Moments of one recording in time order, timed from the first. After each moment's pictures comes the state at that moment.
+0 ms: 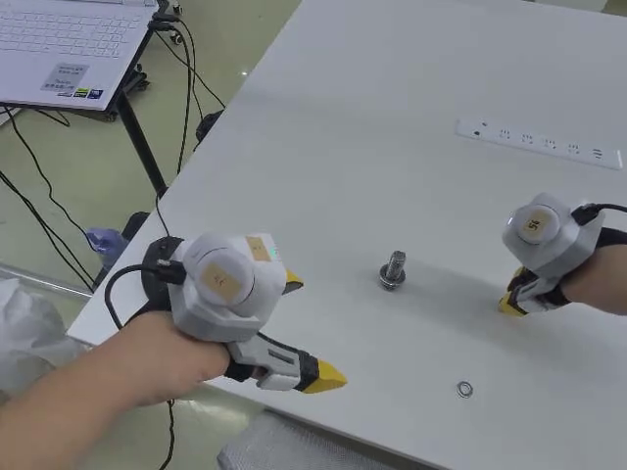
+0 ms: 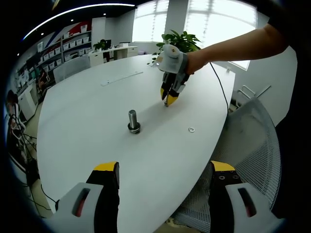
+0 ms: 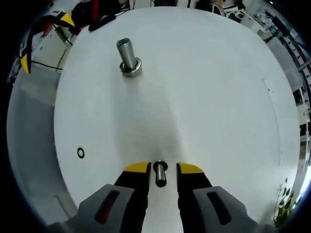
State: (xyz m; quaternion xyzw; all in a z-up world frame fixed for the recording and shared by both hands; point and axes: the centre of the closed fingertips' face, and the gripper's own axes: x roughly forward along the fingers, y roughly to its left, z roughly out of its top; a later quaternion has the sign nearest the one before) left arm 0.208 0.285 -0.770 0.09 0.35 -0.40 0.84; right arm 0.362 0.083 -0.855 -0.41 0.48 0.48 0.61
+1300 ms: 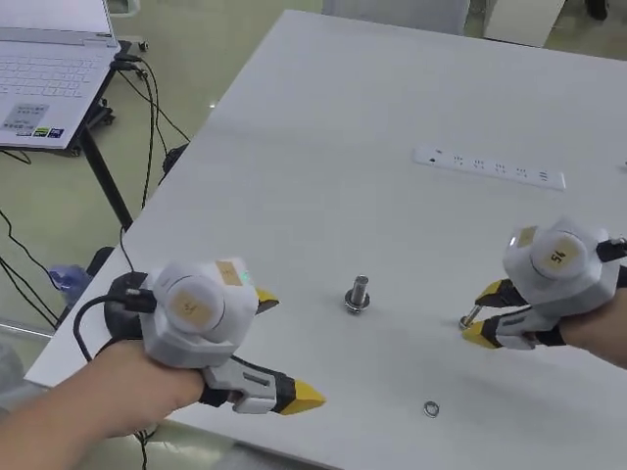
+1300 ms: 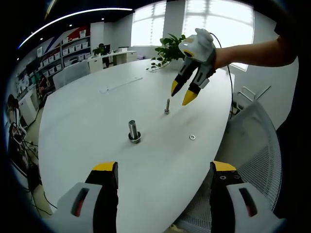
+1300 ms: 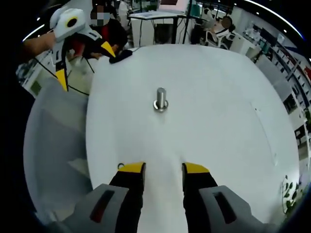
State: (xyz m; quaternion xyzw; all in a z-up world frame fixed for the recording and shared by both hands) left arm 0.221 0.275 -0.758 0.10 0.33 -0.40 0.85; right arm 0.308 0.106 -0.785 -0.34 0.39 0.52 0.68
